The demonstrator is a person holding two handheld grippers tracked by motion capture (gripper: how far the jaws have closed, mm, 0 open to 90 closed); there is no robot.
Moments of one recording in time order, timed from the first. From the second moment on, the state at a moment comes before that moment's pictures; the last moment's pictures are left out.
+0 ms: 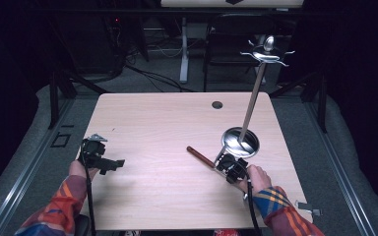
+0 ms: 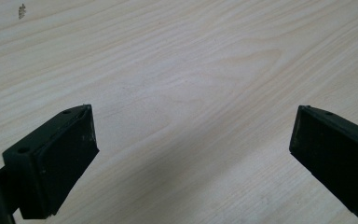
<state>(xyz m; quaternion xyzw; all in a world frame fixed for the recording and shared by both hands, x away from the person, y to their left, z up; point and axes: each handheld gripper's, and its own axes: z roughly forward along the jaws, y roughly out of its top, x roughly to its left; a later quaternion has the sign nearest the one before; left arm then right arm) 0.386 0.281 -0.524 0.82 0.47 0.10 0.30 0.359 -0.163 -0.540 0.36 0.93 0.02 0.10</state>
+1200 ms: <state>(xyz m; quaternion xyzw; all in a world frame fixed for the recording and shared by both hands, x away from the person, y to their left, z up) 0.387 0.280 -0.525 0.82 0.47 0.10 0.30 0.386 -0.148 -0.530 0.34 0.93 0.08 0.11</state>
